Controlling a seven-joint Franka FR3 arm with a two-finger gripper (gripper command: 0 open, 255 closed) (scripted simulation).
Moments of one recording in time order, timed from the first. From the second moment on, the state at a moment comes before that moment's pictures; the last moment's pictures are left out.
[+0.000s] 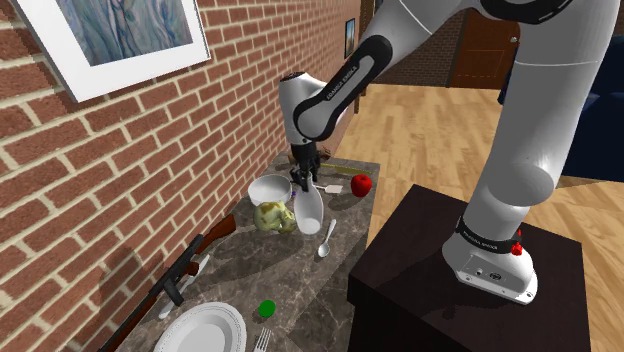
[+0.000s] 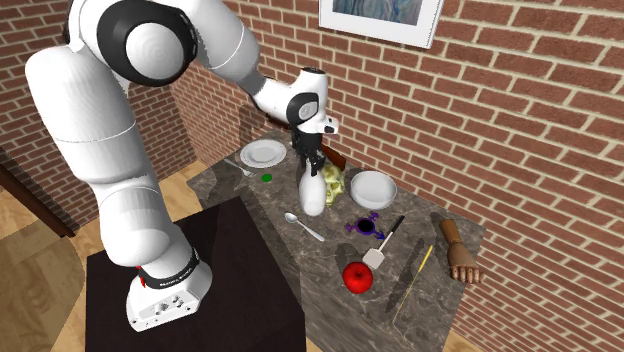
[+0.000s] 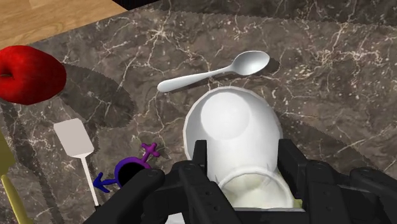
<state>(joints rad) 0.02 0.13 0.23 -2.30 -0.07 2.34 0.18</state>
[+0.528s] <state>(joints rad) 0.02 0.05 0.23 -2.27 -0.04 2.24 0.16</state>
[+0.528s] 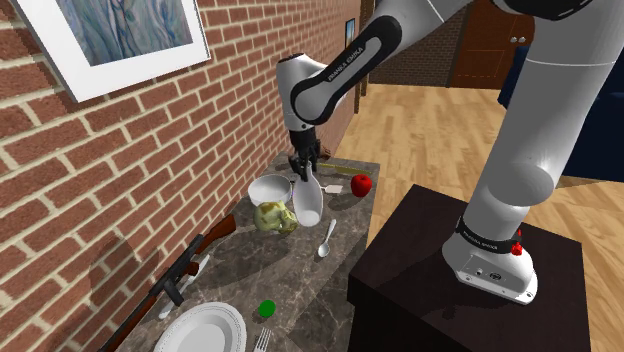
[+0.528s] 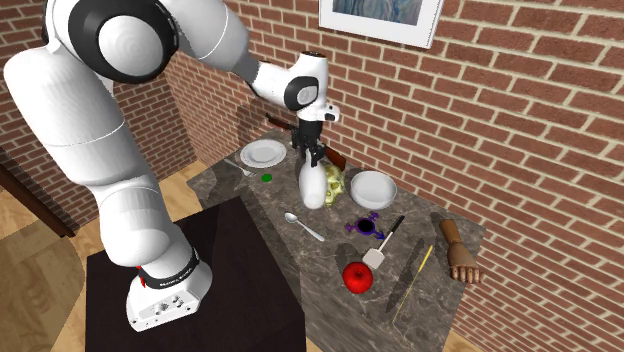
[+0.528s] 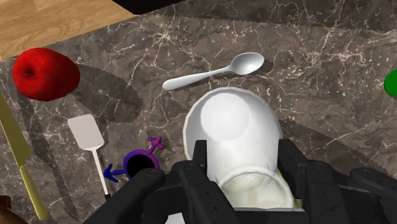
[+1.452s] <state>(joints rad) 0.02 -0.05 0.23 -2.18 -0.01 2.05 0.13</state>
